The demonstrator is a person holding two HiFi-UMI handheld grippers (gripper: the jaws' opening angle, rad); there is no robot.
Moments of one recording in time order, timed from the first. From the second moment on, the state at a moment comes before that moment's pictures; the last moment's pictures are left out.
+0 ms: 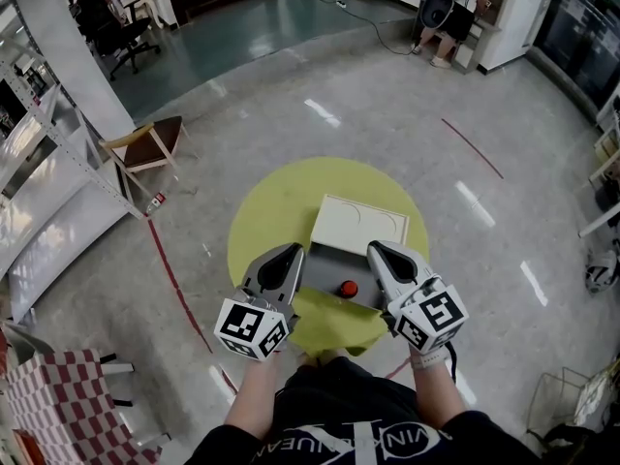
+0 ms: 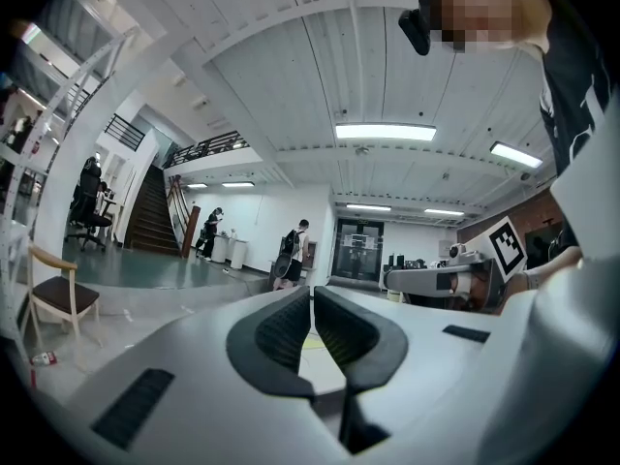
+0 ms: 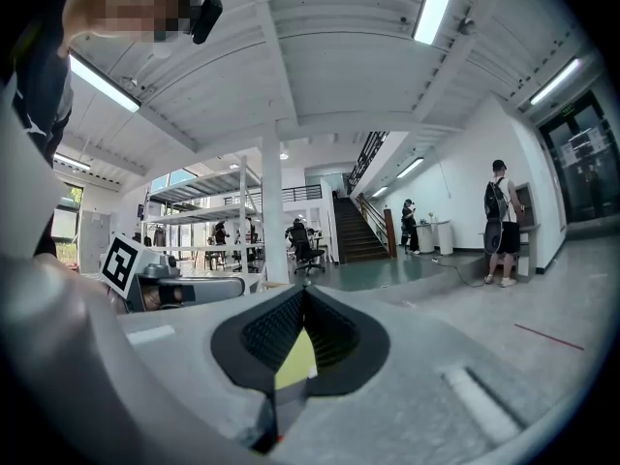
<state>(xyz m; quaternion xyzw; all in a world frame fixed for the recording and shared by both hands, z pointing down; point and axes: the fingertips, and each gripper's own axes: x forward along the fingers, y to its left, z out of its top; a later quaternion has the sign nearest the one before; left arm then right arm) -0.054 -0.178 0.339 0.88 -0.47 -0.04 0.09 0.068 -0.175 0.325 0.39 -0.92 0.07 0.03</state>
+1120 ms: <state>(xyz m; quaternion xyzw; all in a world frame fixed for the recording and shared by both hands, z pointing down) -0.051 -0.180 0.334 0.88 -0.46 -0.05 0.10 0.071 -0.171 0.321 0.39 -0.92 0.07 0.02</state>
